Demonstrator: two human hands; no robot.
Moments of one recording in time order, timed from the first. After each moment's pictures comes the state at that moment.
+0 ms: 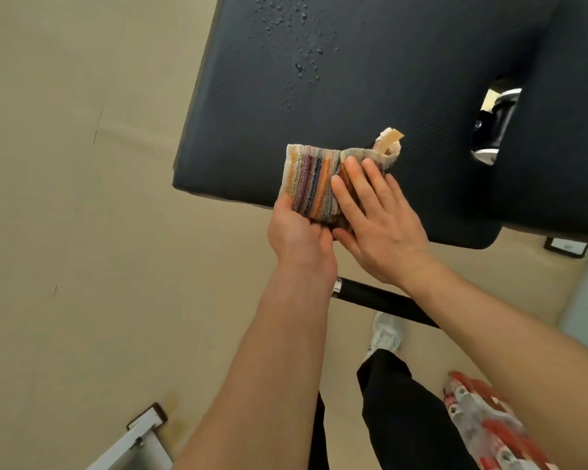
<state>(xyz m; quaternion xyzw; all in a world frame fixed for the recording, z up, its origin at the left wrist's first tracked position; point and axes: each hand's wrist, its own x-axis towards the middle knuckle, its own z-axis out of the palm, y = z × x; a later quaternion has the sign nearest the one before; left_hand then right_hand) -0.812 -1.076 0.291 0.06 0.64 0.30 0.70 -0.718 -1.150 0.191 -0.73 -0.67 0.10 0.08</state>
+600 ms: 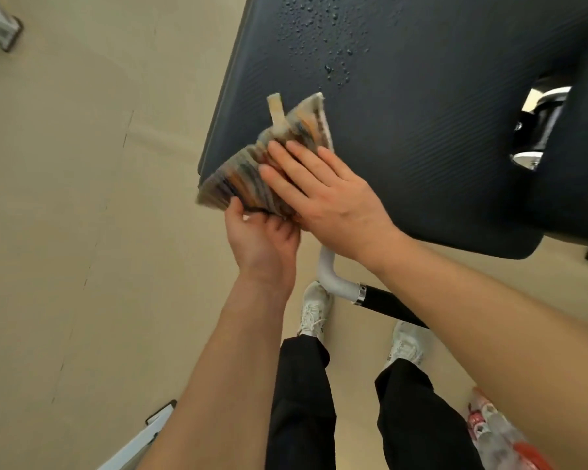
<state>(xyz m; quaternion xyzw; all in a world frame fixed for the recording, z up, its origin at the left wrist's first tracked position) -0.875 -1.038 0.285 0.13 0.59 0.36 0.72 -0.764 -1.066 0.214 -0.63 -0.75 0.01 0.17</state>
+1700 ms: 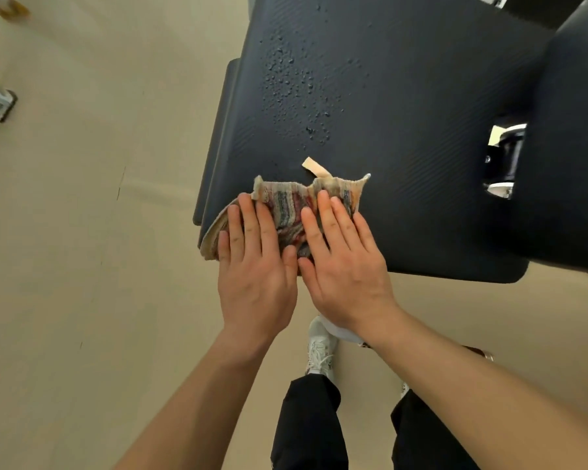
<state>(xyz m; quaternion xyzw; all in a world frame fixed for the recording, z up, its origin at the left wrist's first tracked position) -0.908 -1.017 0.267 0.88 0.47 -0.08 0.00 -0.789 -1.093 0.224 -0.80 -0.56 0.13 0.19</state>
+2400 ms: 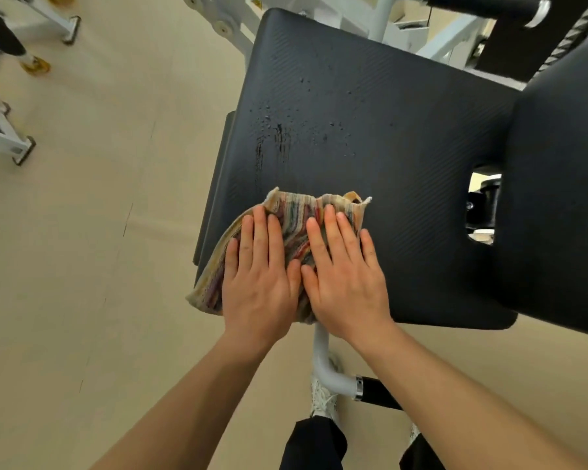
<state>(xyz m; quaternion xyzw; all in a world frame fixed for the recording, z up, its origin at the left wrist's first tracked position) -0.866 -0.981 0.262 0.91 0.41 -0.09 -0.05 -0.752 -1.066 0.221 -0.83 -0.51 0.17 0.16</state>
